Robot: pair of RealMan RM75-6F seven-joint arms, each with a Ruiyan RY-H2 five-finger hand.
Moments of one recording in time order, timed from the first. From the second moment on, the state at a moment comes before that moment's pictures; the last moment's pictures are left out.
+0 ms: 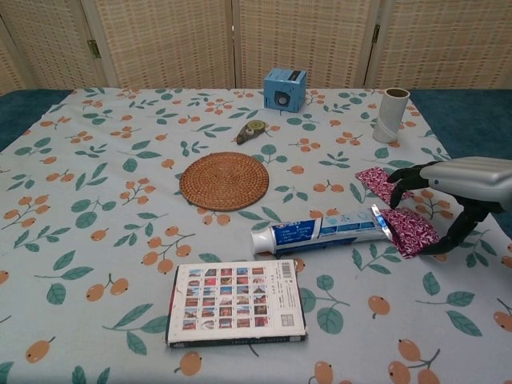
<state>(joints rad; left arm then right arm) 0.01 -1.18 0.00 -1.57 1.49 1.53 0.10 0.63 -1.40 0.05 -1.44 -1.19 0.79 -0.29</state>
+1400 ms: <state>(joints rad) 0.01 -1.17 0.00 -1.60 1.48 1.52 0.13 0.86 -1.46 0.12 -1.16 -1.07 0.58 -0.33</state>
